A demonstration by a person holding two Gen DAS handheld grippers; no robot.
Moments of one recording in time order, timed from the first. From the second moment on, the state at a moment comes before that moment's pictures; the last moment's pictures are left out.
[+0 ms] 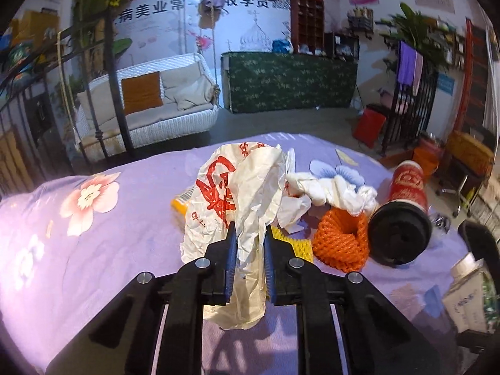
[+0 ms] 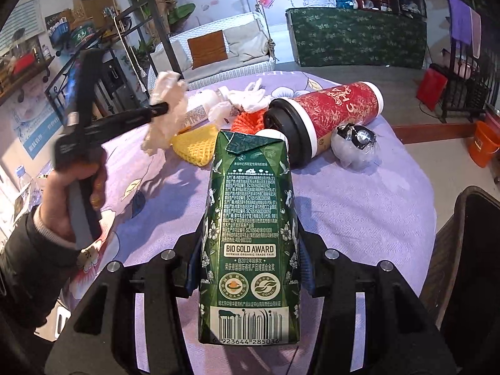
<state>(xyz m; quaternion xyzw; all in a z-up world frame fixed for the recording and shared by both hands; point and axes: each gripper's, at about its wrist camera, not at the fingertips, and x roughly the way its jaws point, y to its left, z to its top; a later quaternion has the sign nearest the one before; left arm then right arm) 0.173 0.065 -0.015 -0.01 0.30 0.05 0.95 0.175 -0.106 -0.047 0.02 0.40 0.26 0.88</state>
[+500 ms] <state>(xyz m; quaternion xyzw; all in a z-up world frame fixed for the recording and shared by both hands) 0.094 0.041 0.026 -0.07 0.24 0.00 0.97 0.157 -0.117 -0.051 0.04 0.40 0.26 0.88</state>
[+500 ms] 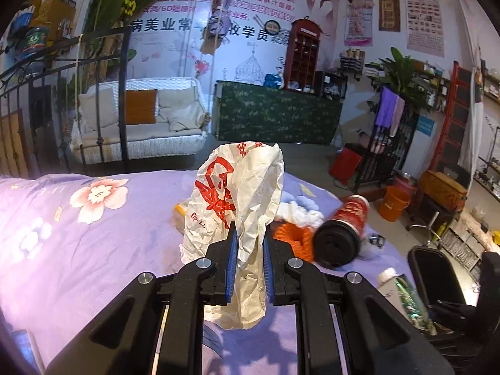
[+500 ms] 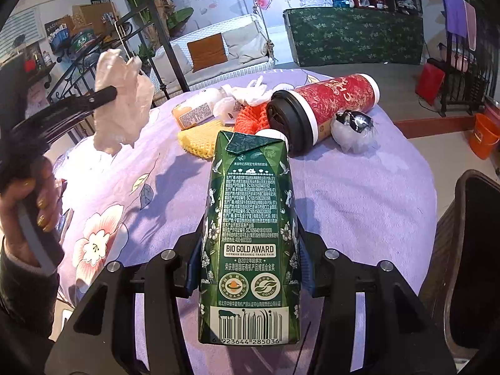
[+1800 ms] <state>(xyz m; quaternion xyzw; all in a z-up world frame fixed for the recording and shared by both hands) 0.109 -0.164 0.002 -0.05 0.32 -0.31 0.89 0.226 -0.390 -0.141 0.17 0.54 -0.08 0.82</state>
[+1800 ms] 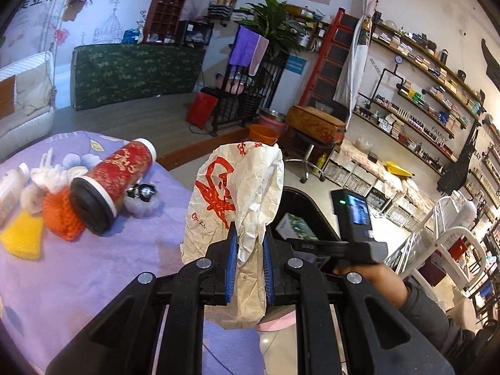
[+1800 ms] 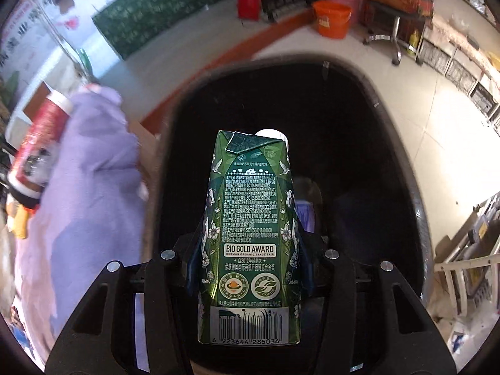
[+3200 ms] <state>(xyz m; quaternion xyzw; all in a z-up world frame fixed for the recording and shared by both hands) 0.151 -0.312 -0.054 -0.03 0.48 -0.45 0.75 0.083 -0.454 -0.077 0.21 0.38 -0.26 0.86</state>
